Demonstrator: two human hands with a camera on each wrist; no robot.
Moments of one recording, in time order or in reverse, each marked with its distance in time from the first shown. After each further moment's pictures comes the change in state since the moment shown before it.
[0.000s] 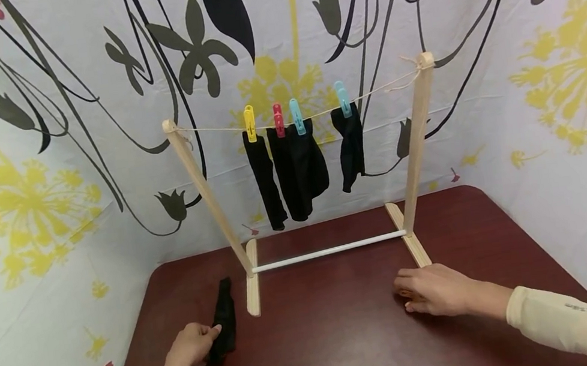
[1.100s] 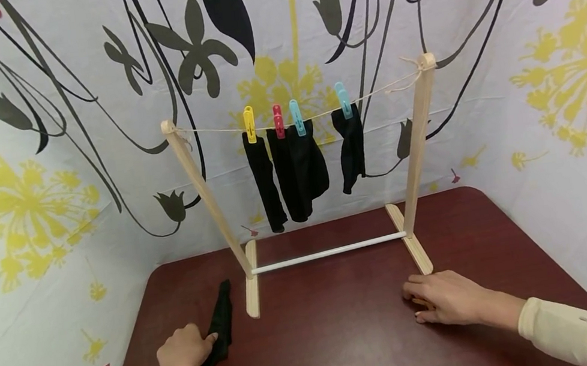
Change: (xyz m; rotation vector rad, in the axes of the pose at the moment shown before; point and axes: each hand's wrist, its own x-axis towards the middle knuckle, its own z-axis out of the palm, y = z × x) left_hand -0.003 0.001 -0.001 0.464 0.118 -0.031; right_hand -0.020 0.008 0.014 0.012 -0.005 0.049
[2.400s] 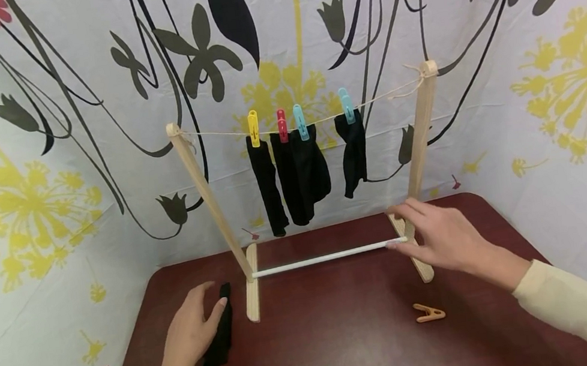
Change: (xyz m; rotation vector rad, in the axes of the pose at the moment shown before) left_hand -0.007 0.032 -0.031 -0.285 0.373 0.348; right_hand 0.055 -0.006 -0.114 -0.198 0.576 0.031
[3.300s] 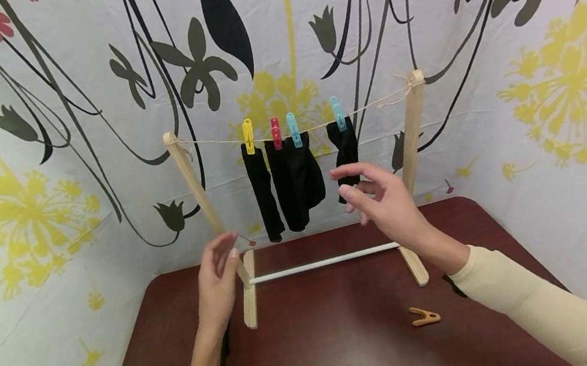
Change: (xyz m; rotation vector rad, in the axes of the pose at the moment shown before) left_hand 0.038 0.111 -0.014 -0.985 0.199 0.206; right_hand 0.097 -0.069 -0.040 0.992 0.139 0.320
